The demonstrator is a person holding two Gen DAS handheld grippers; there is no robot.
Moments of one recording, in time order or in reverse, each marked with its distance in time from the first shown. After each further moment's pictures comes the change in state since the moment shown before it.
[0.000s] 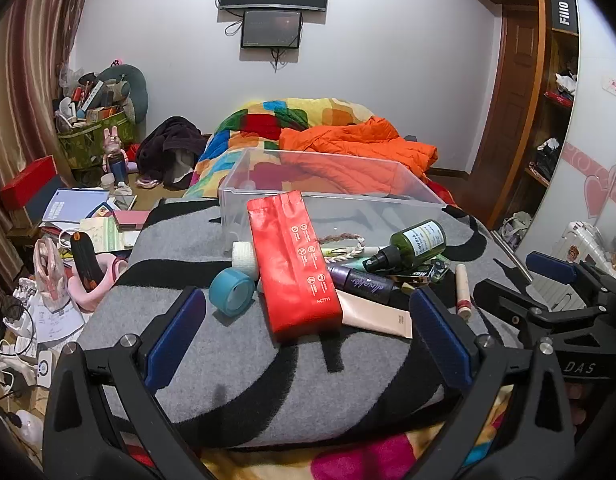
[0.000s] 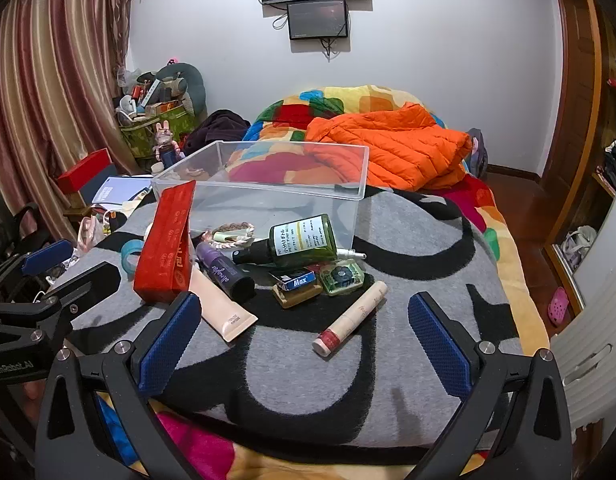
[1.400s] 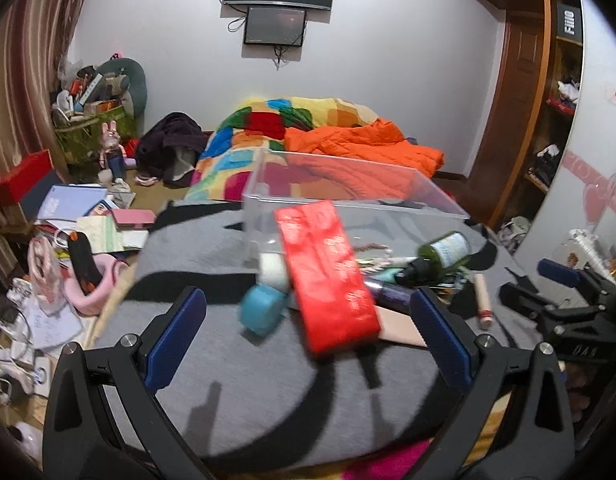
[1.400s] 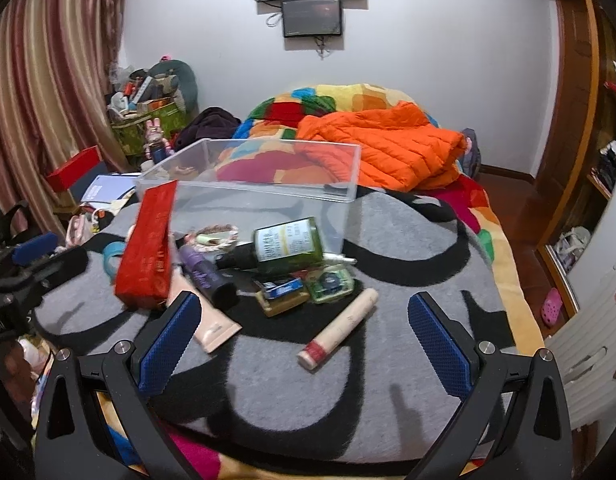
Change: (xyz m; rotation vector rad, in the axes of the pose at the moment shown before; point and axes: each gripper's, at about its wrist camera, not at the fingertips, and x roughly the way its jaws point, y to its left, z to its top) left arm 0.017 0.038 0.014 0.011 0.104 0.013; right arm 0.018 -0.012 0.006 0.014 0.019 -0.049
